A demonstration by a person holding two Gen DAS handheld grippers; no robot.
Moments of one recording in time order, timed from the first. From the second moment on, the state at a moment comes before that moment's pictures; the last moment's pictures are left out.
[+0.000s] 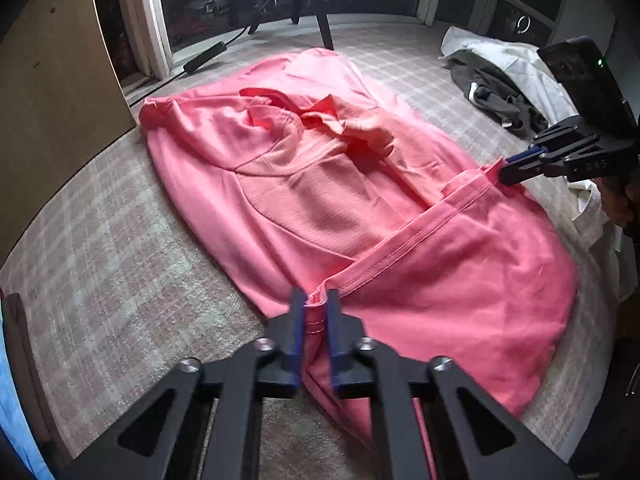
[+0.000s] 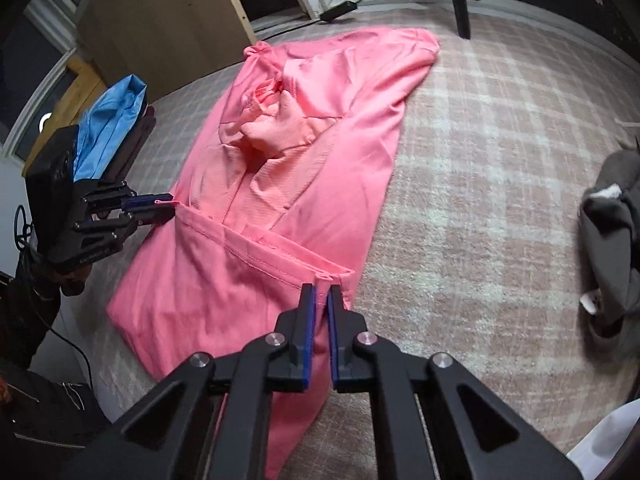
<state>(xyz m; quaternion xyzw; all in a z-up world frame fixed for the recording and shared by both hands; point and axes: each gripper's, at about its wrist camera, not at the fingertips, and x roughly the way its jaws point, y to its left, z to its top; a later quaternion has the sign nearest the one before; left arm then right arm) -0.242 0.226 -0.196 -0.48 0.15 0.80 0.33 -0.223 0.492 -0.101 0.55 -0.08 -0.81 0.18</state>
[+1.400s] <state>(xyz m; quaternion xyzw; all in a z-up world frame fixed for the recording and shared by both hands) -0.245 0.225 -0.194 -0.48 0.20 0.78 0.36 -0.259 0.391 -0.091 0.53 0.18 -0.74 0.37</state>
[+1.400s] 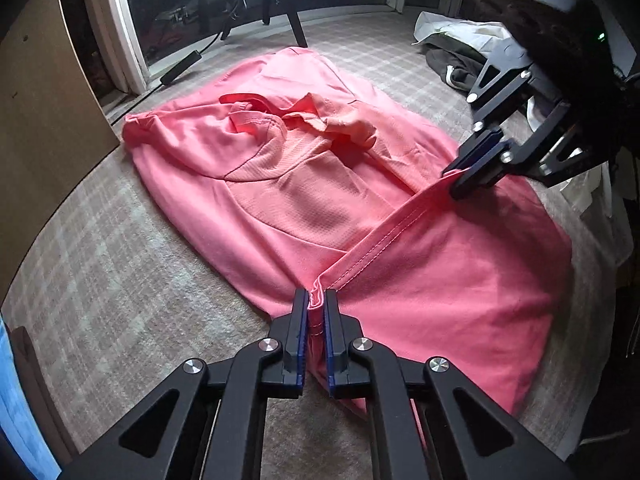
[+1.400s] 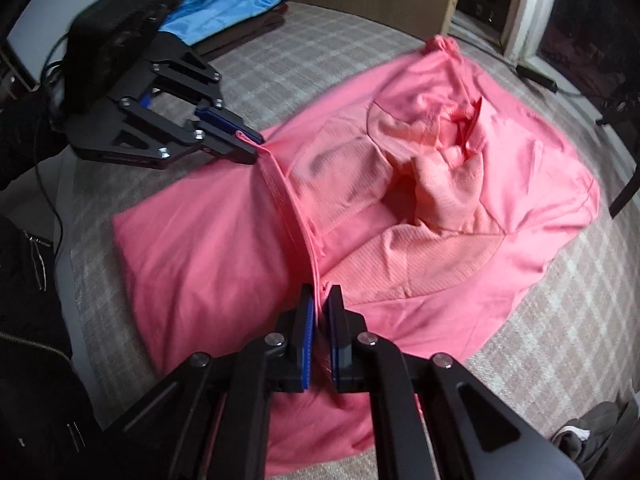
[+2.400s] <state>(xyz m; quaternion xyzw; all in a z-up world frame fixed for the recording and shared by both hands) -0.136 0.194 -0.190 -0.54 0.09 0.74 0.38 -0.129 0.487 -0.099 0.56 -0.09 -0.78 0.26</state>
